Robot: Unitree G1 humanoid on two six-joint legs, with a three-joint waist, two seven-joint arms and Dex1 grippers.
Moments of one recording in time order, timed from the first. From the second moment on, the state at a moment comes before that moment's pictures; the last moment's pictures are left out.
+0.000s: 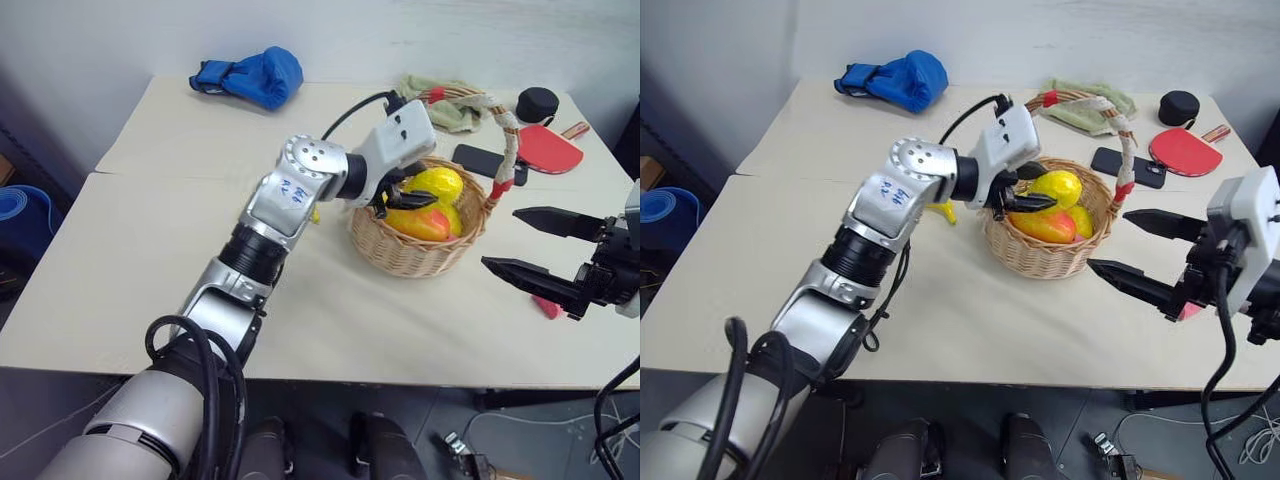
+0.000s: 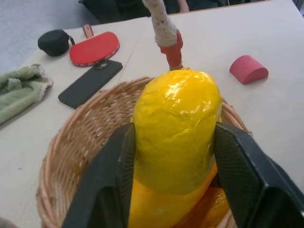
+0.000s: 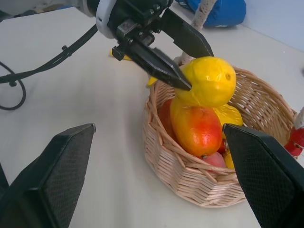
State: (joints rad) left arm -1.24 0.09 -0.27 0.46 -0.01 0.50 -0.82; right arm -0.03 -1.04 -0.69 -0.58 1.03 0.83 0.75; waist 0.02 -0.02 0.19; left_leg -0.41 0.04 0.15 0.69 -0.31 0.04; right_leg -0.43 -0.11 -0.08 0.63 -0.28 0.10
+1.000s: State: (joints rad) left arm -1.13 0.30 -0.14 0.37 -0.20 0.37 -1.05; right arm -0.04 -1.02 -0.69 -0.57 1.05 0.83 0.74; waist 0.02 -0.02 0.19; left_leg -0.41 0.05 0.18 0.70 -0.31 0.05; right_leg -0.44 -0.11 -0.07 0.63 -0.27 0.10
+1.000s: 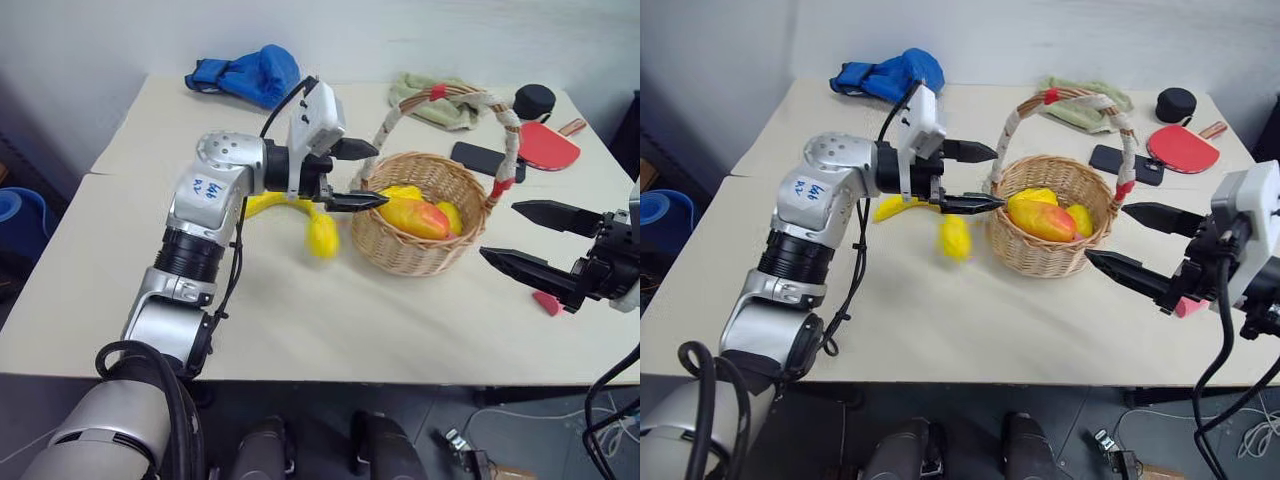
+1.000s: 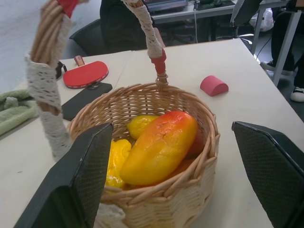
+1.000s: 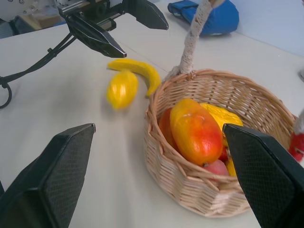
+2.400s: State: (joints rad) left arm -1.24 0.62 -0.33 1.22 0.31 -0.41 -1.00; right arm -0.05 -1.01 -0.61 -0.60 1.06 0.82 0.74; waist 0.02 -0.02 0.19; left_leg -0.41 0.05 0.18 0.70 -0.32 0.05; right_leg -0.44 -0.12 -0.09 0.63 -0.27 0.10
